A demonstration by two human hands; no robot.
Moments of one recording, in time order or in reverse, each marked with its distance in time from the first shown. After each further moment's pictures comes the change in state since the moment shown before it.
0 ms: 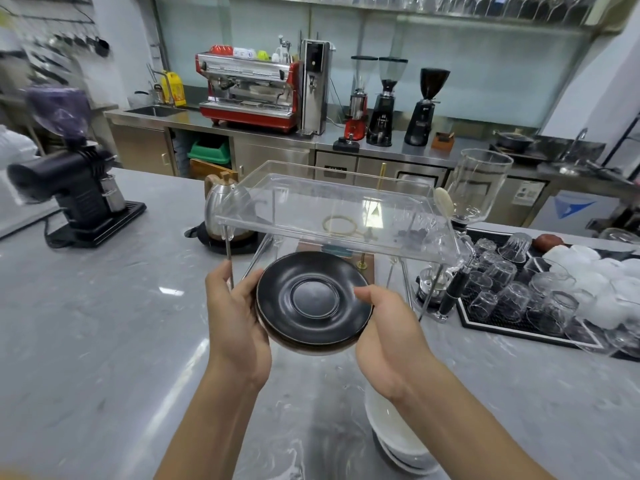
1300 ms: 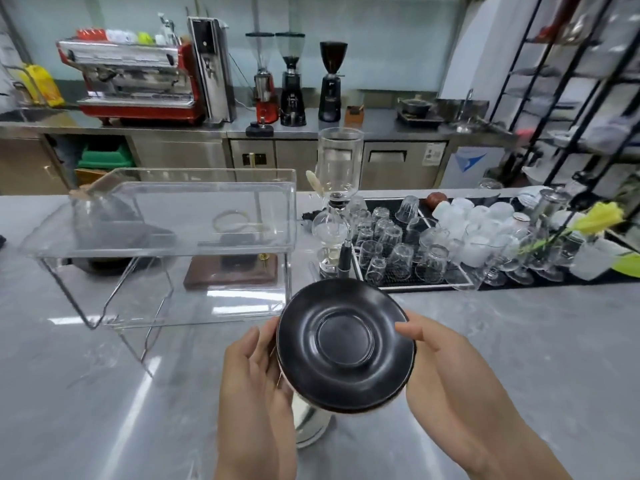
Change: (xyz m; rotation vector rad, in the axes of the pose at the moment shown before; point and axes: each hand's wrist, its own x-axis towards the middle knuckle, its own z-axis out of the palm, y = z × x) left_hand -0.123 -0.092 0.110 -0.111 -0.159 -0.219; right_hand -0.093 -0.078 -0.168 0.029 0.123 -0.091
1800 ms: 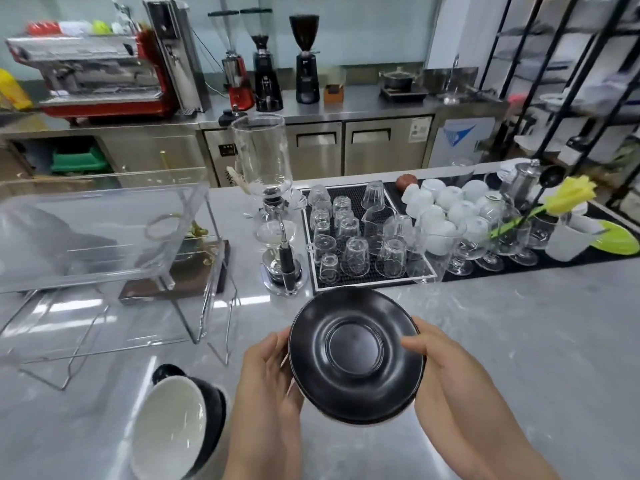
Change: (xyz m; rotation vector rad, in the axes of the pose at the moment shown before) left_hand 0.022 -0.100 0.089 0.113 0.015 -0.118; right_hand 0.049 -0.035 -0.130 0.129 0.102 -0.088
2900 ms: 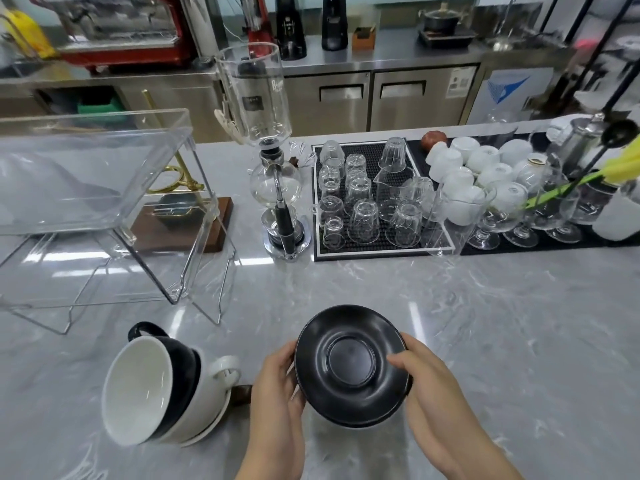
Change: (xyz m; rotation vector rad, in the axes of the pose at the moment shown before) left_hand 0.039 -0.089 -0.025 0.126 0.266 -0.066; right_hand 0.047 0.052 -0.070 -0.300 0.027 0.186
